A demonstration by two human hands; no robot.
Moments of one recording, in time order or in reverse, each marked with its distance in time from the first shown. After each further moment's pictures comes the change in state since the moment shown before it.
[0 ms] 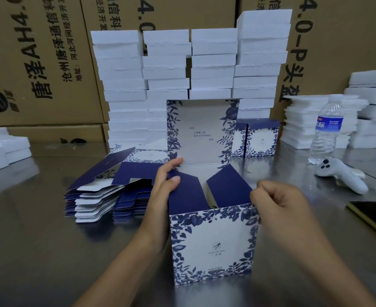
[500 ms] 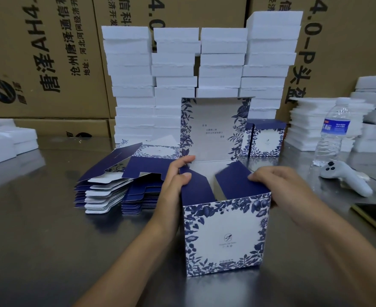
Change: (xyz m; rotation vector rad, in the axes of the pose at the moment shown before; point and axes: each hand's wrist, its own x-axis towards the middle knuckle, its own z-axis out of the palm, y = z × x) left_hand 0.003 -0.010 -0.017 0.106 -0.035 0.060; right_hand 0.043 0.004 -0.007 0.000 -0.268 0.190
